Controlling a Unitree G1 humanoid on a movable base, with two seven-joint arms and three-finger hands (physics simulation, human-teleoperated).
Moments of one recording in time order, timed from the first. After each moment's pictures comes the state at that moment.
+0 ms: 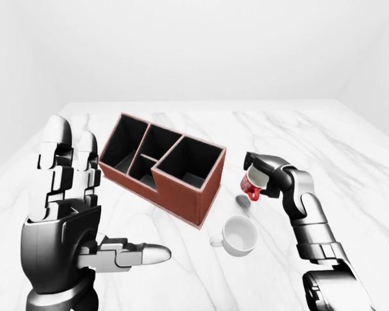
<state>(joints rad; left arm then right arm) 0.33 0.00 0.10 -1.05 -0.07 0.09 -0.15 -0.51 -0.28 -0.05 0.26 -1.15 0.09 0.70</state>
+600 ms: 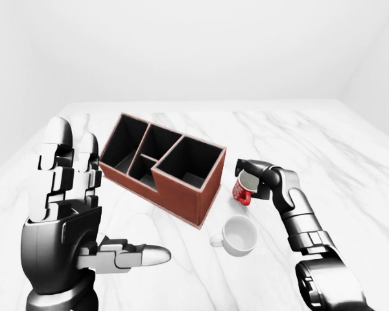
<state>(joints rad) 0.34 0.02 0.10 -1.05 -0.09 0.09 -0.13 -0.60 -0.24 -0.01 0.48 -1.11 0.09 0.70</state>
